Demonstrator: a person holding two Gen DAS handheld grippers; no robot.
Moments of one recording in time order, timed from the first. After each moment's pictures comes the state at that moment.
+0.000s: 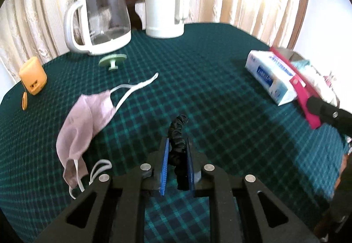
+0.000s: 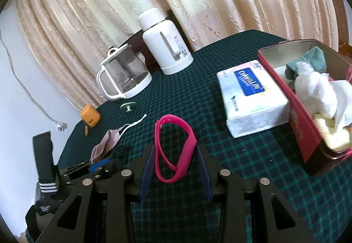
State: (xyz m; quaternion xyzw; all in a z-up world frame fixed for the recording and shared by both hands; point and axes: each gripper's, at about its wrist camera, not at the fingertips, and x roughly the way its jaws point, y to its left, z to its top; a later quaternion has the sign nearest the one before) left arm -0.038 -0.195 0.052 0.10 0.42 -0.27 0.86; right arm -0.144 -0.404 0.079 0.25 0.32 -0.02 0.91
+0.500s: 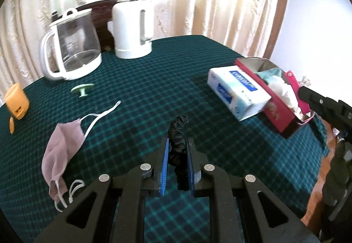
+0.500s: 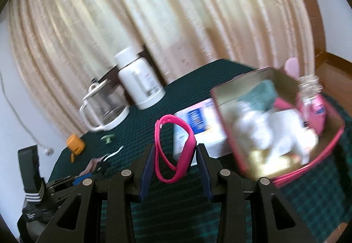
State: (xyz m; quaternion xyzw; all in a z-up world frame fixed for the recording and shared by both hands) left arm -0.060 -0.232 0.091 0.10 0.39 -0.34 0.85; right arm -0.190 -0.459 0.111 0.25 0.25 -0.12 0.93
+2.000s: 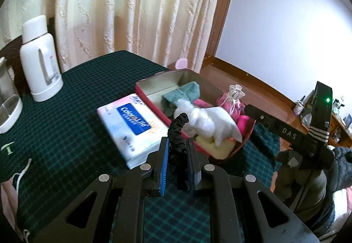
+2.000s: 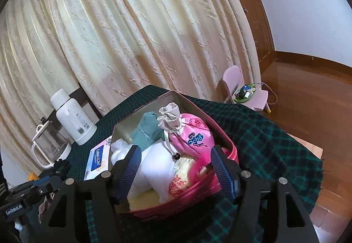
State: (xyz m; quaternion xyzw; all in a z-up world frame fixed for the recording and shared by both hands) left arm -0.107 -0.379 0.126 0.11 0.35 -0.51 0.78; right arm -0.253 -0.571 0.090 0.27 0.21 -0.28 0.90
